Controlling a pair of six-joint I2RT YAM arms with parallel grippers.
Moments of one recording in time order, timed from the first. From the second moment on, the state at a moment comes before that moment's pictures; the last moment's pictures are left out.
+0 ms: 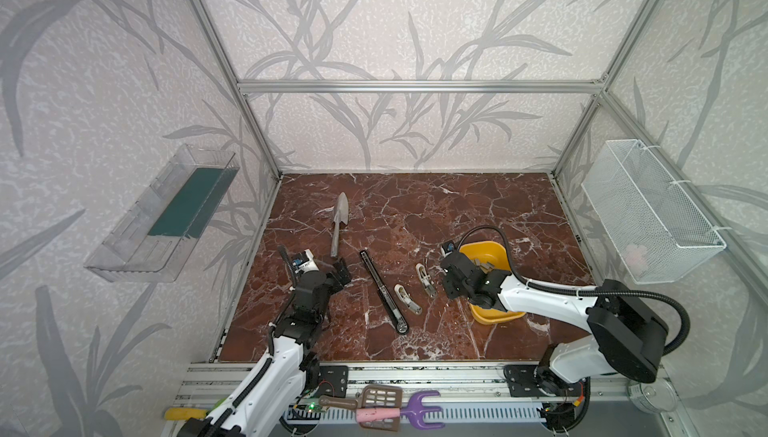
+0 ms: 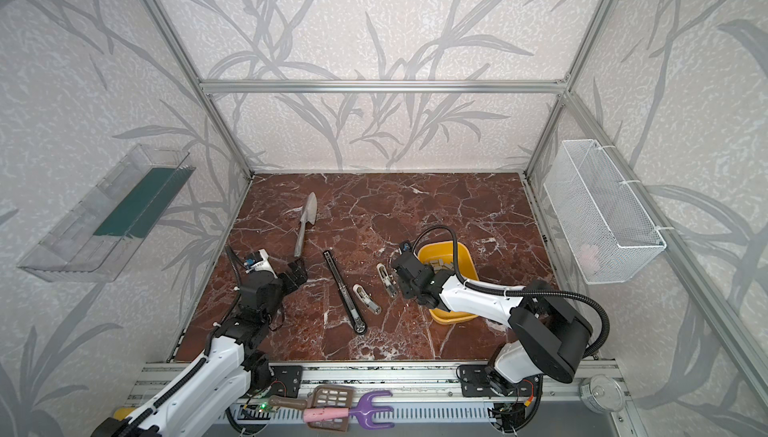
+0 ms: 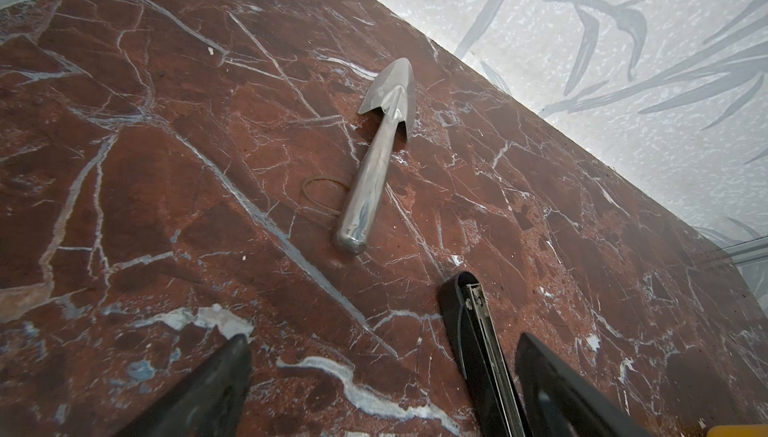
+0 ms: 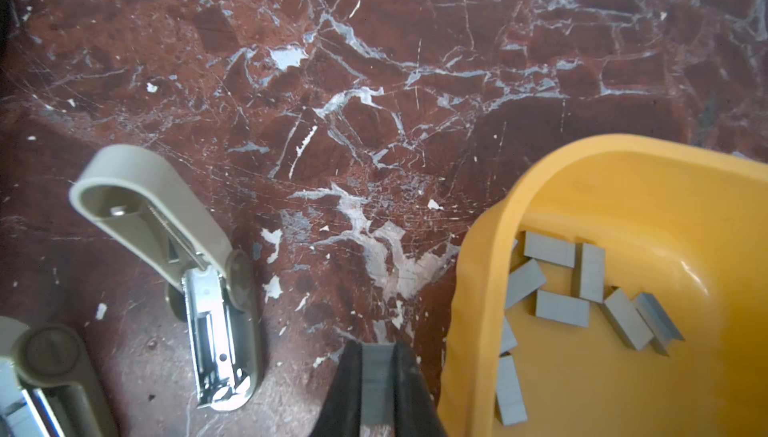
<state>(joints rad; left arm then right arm) -0.22 0.71 0.15 0.10 -0.24 -0.64 0.86 1.46 0.72 -0.24 0.33 0.39</state>
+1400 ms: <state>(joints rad) -0.23 0.94 0.16 0.29 0.16 -0.55 0.94 1.56 0.76 -0.07 0.17 0.38</state>
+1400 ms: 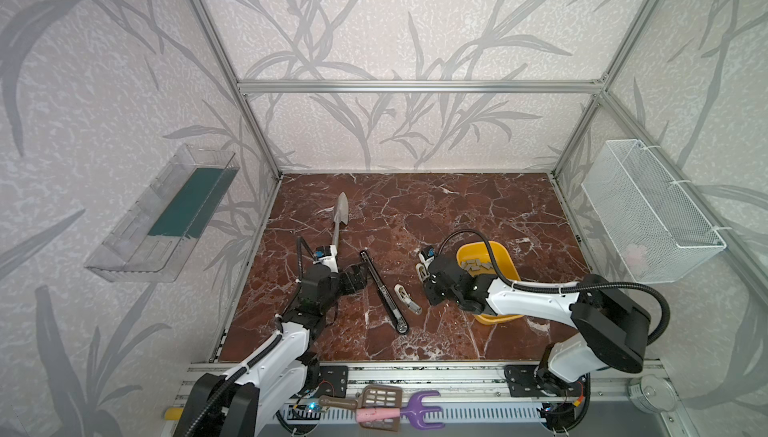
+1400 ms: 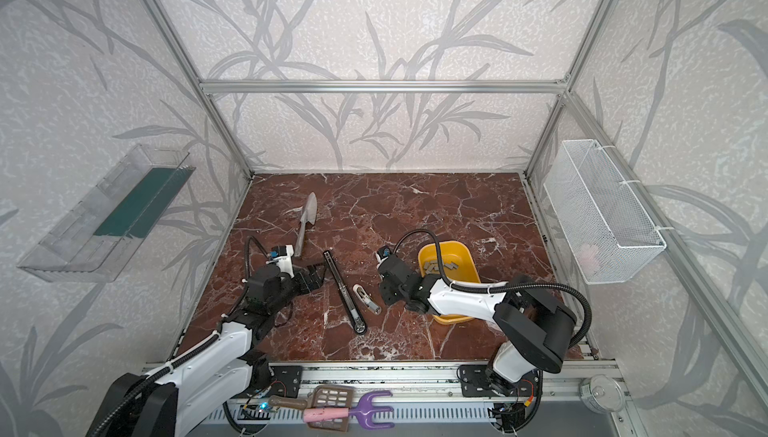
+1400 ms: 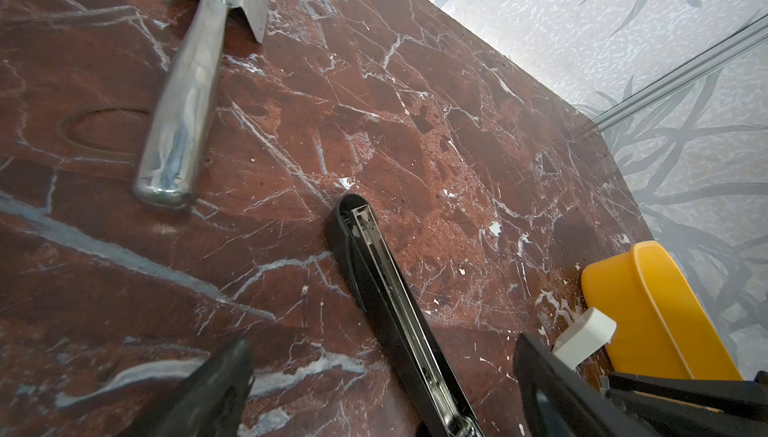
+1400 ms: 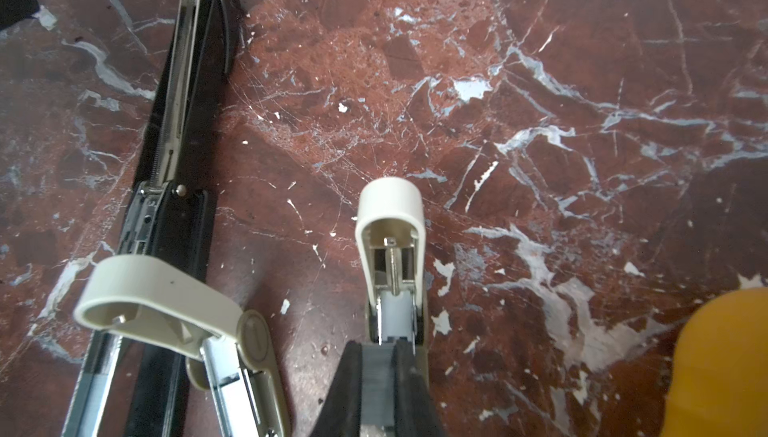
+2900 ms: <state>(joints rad) -0.23 0.94 0.16 0.29 0.14 -0.55 0.96 1.62 0.80 -0.10 0.21 0.29</state>
